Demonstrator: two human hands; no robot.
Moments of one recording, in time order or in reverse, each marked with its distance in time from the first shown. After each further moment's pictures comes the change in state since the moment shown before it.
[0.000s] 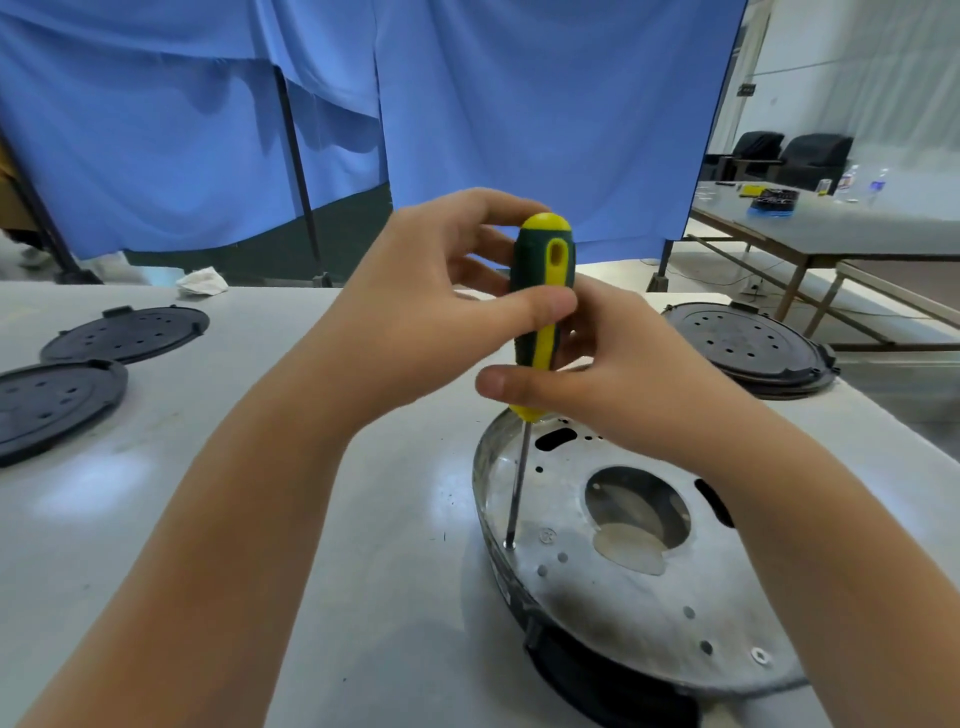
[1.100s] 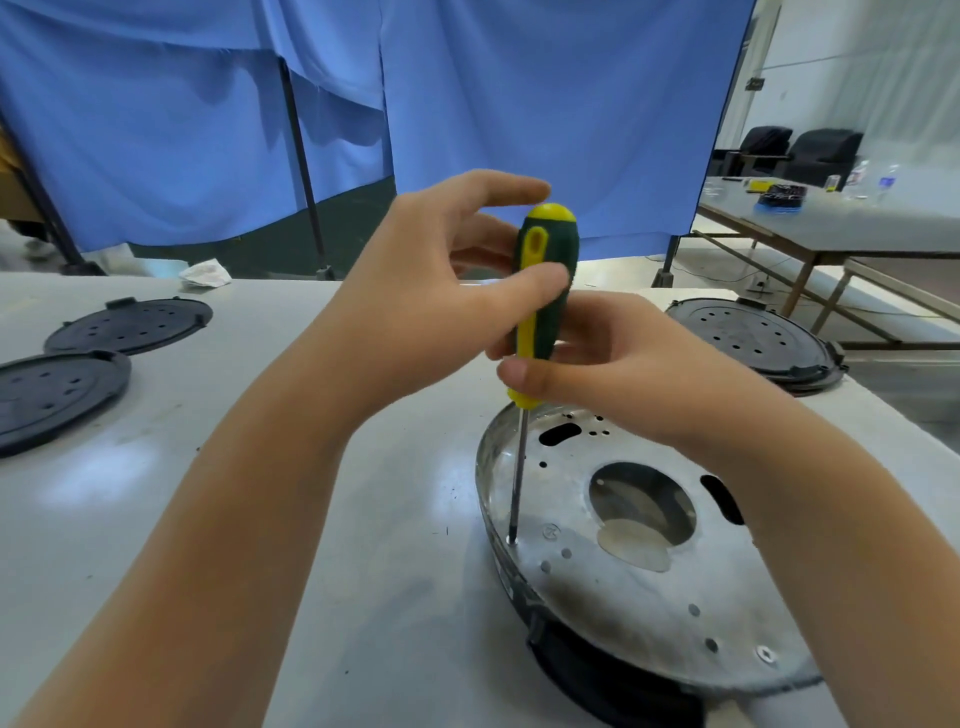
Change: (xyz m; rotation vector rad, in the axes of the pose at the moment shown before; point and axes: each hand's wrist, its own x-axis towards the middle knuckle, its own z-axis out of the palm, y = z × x) left_hand 0.000 0.002 0.001 -0.006 0.040 -0.009; right_hand 0.002 0.009 -0.001 0.213 -0.144 0.085
